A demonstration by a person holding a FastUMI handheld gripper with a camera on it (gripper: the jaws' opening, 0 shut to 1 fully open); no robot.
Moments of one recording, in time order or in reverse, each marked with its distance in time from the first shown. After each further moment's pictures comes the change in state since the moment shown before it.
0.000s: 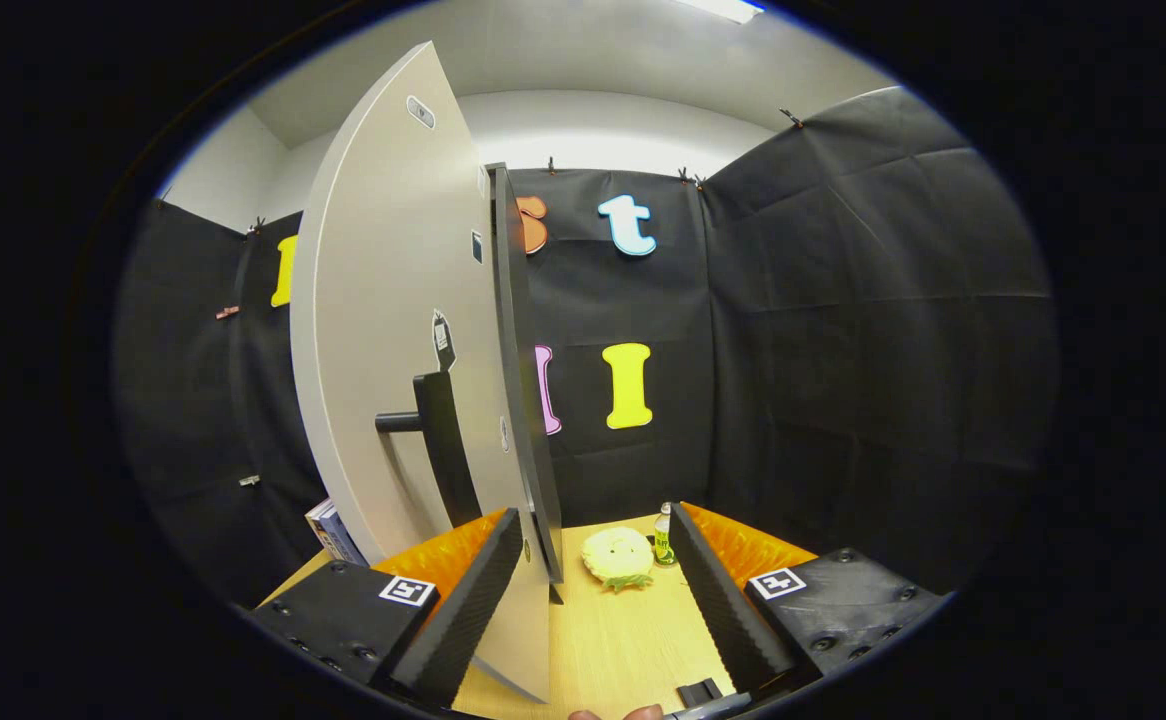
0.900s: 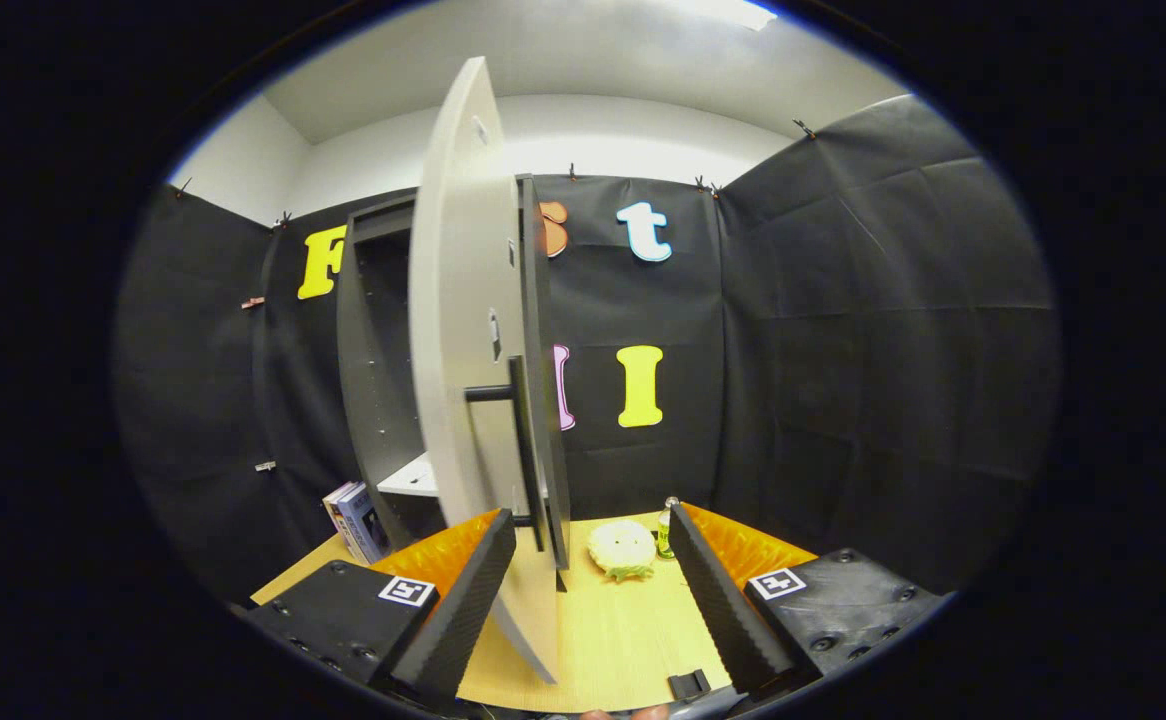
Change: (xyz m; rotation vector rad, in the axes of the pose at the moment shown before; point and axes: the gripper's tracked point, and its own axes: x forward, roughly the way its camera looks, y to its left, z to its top) arm -0.041 -0.012 -0.002 -0.028 -0.003 0.039
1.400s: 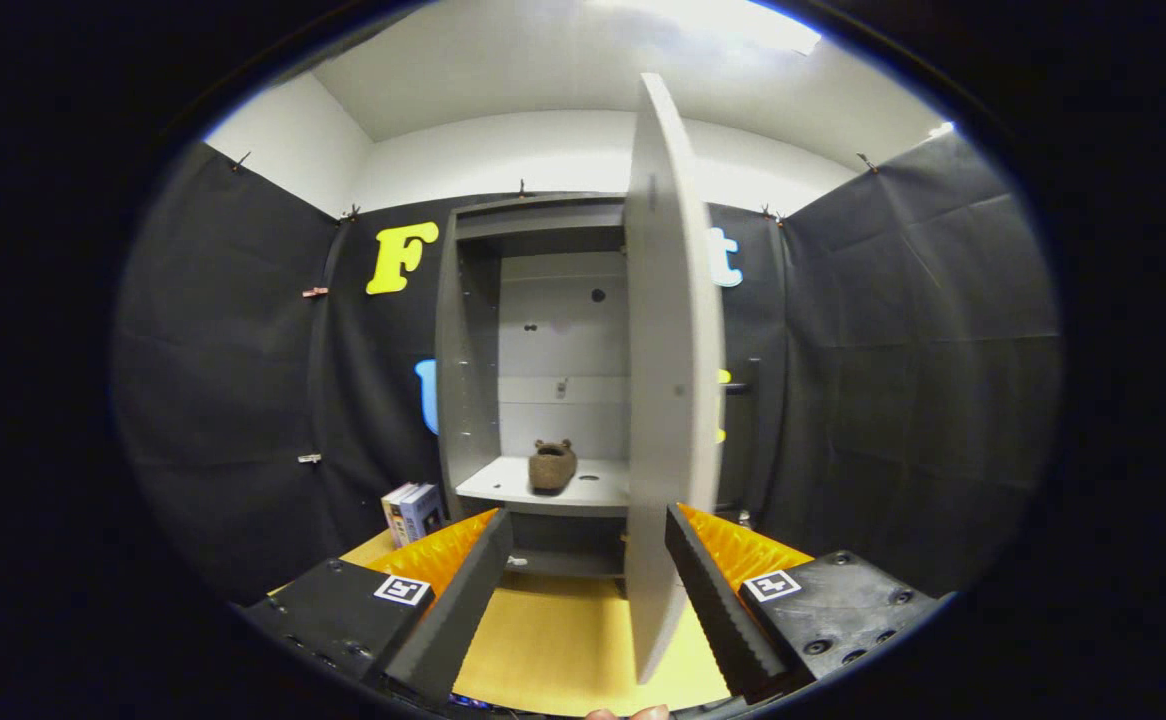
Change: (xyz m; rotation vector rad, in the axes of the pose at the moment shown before) arm -0.044 0.118 -0.018 -0.069 -0.058 0.099
